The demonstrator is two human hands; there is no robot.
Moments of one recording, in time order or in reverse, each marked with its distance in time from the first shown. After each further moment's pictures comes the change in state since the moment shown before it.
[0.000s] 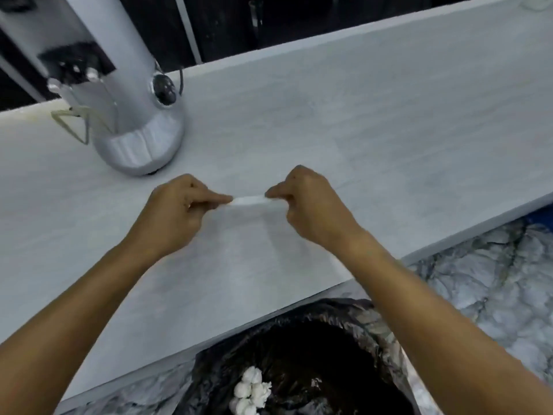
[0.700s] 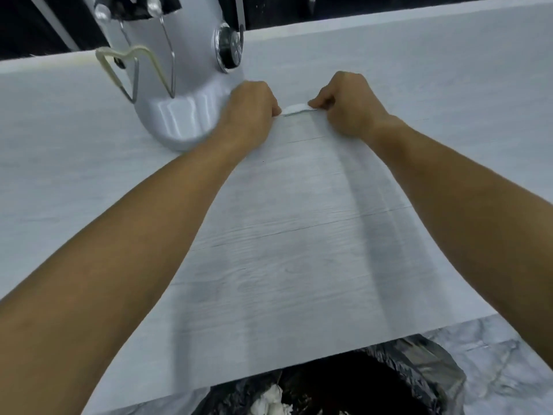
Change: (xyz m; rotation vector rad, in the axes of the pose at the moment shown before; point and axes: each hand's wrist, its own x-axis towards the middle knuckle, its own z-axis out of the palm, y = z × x) left_hand 0.169 -0.073 0.023 0.230 0.067 -0.199; right_hand 0.217 0.039 0.041 -0.207 -0.027 -0.055
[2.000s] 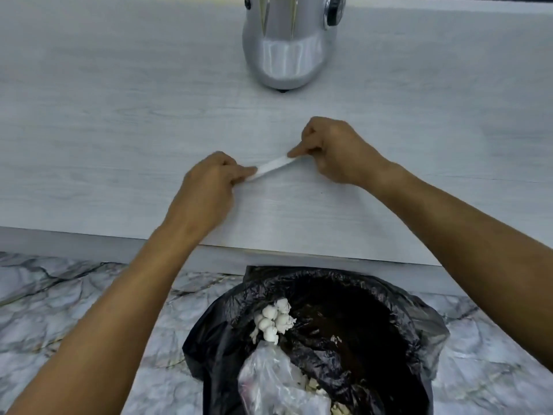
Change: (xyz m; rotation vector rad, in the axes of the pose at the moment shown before) left_hand -0.319 -0.054 -0.056 -0.093 0.117 -0.174; right_hand -0.156 -0.143 0.017 0.149 -0.297 -0.546
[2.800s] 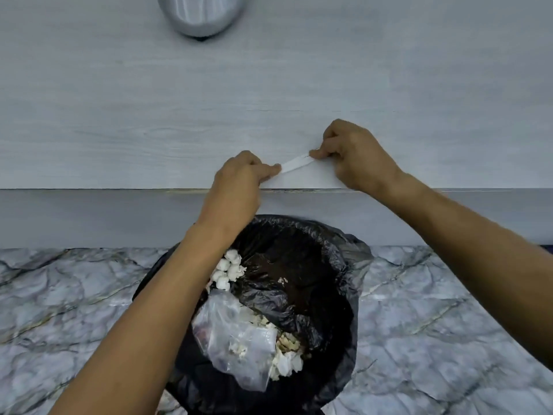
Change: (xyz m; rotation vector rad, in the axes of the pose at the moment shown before) left_hand -0.060 0.159 0.088 -0.108 -0.098 0.028; right_hand -0.195 0.059 -0.024 -0.085 0.102 0.160
